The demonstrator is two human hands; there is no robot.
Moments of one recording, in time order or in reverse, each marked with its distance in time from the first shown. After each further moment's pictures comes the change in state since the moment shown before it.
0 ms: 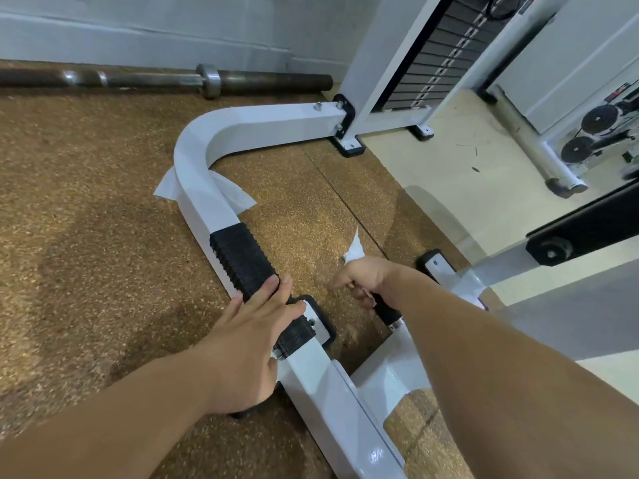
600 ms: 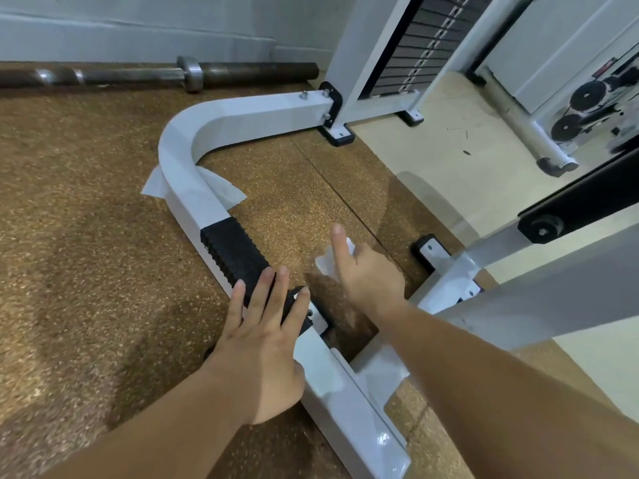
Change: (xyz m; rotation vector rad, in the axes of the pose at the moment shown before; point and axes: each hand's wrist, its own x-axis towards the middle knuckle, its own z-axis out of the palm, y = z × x) left_hand 0.006 0.025 0.022 0.256 0.017 -0.125; right_hand -0.029 0.017 0.039 -0.302 0.664 -0.303
